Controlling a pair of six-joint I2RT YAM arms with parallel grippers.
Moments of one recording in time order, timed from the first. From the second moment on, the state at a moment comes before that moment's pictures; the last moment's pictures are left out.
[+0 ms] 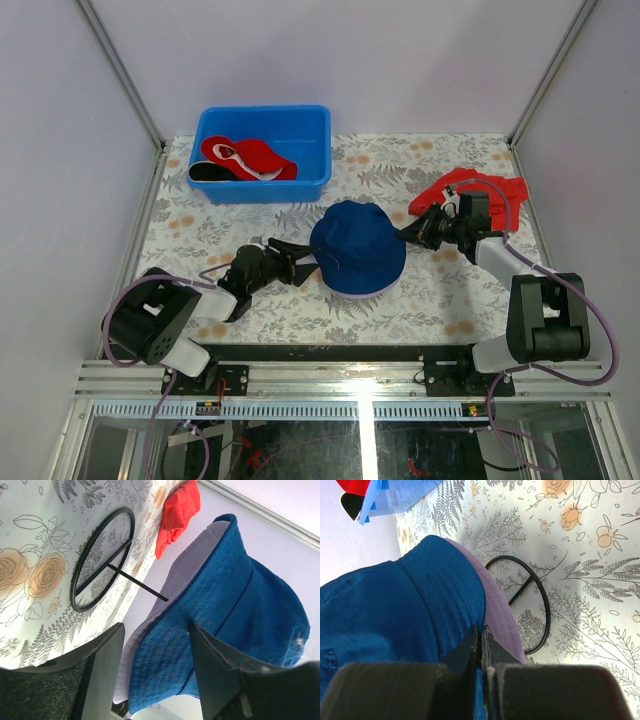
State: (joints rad) left arm -0.51 1.50 0.30 0.86 0.27 -1.84; right arm 0.04 1.46 0.75 -0.02 -0.70 0.74
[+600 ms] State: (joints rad) left arm -0.52 1.51 0.31 0.92 0.21 -1.86; right arm 0.04 1.45 0.75 -0.05 -0.69 0.74
